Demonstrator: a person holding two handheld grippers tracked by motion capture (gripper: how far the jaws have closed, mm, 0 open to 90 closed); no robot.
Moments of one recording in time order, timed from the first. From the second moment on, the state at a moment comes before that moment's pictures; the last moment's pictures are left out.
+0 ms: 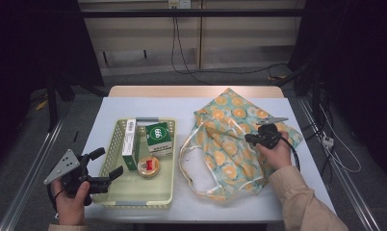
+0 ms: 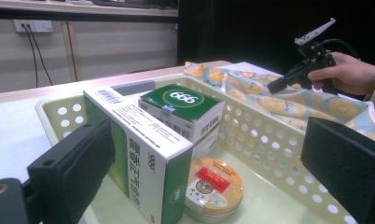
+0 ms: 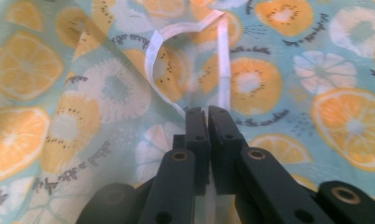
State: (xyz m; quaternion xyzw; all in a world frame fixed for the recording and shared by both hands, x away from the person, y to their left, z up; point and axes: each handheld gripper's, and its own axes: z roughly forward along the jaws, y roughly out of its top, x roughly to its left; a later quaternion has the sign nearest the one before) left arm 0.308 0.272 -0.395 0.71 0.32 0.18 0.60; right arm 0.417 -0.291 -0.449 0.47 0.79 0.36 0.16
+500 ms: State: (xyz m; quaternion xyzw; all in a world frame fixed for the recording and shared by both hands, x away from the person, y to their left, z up) left arm 0.308 0.270 -0.395 0.71 0.32 0.18 0.60; right arm 0.397 -0.251 -0.419 0.41 0.81 0.38 0.17
